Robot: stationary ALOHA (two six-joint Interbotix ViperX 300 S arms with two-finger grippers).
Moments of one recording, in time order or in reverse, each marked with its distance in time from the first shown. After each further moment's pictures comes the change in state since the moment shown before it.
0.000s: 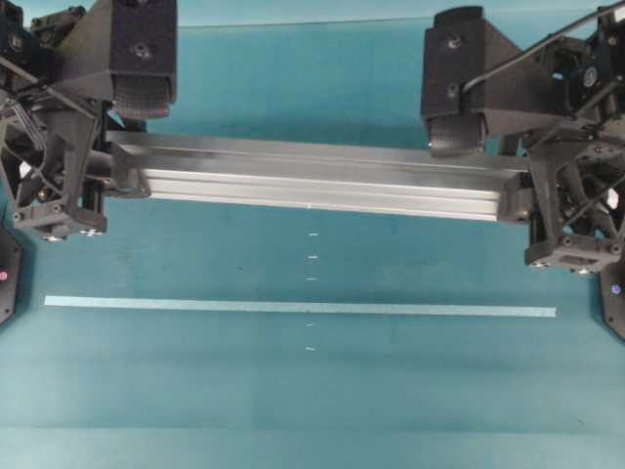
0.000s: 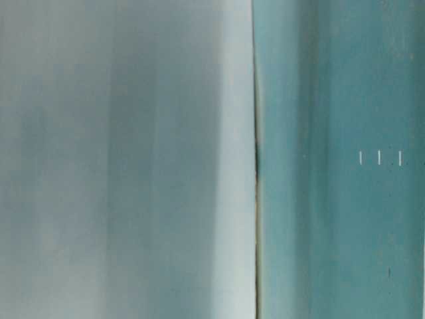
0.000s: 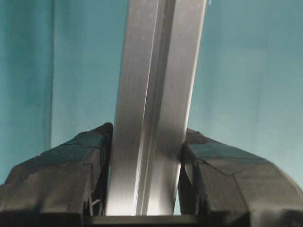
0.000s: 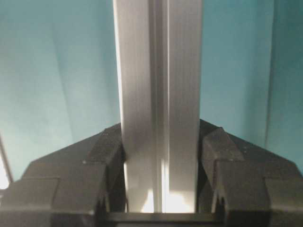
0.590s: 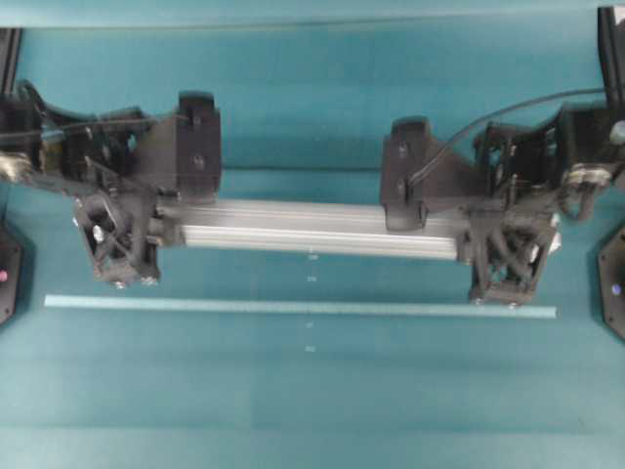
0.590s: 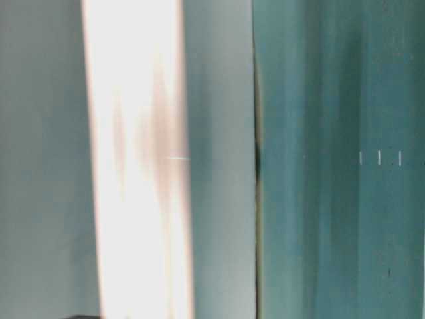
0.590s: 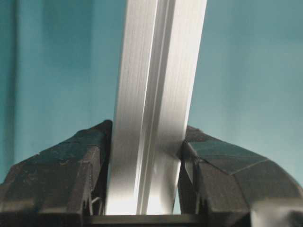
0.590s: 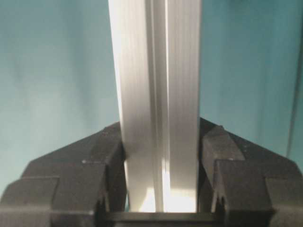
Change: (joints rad) left arm 0.000 -0.015 0.522 0.002 -0.468 -0.021; right arm 0.003 -0.015 0.509 -0.029 -0.437 -0.020
